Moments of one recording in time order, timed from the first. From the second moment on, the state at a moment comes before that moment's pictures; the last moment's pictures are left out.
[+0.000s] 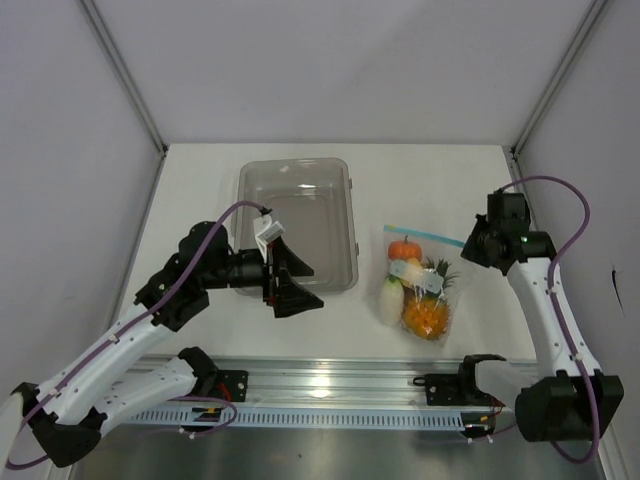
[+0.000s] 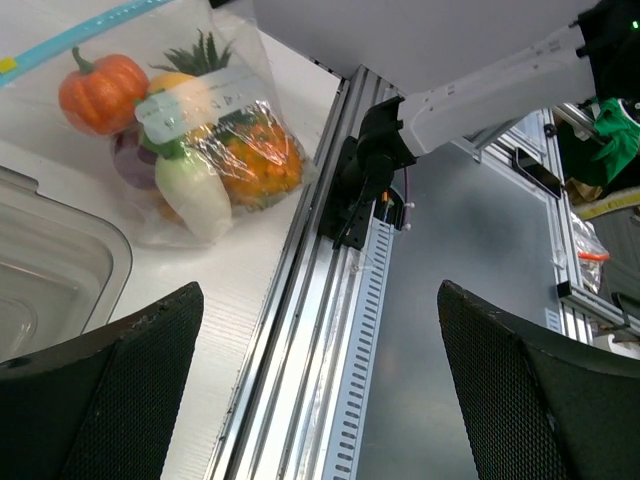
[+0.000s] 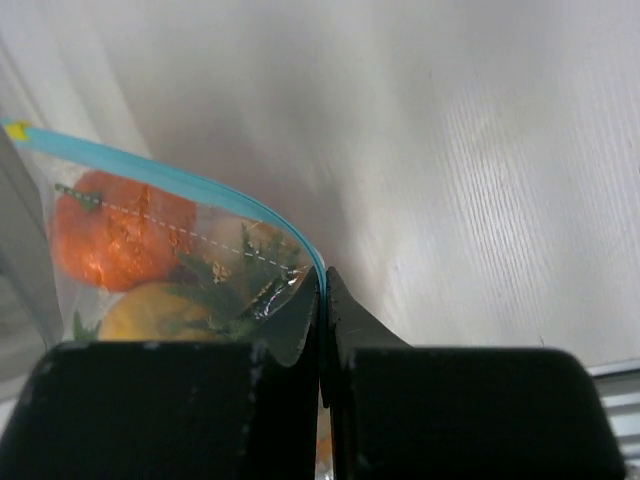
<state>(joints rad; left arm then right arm) -0.72 0.82 0.92 -0.34 0.68 -0.32 0.07 1.05 1.05 -0.90 0.09 0.41</state>
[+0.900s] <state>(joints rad) -0.72 0.69 0.68 -0.27 0.70 -0.46 -0.01 1.54 1.39 -0.72 0.27 0.38</state>
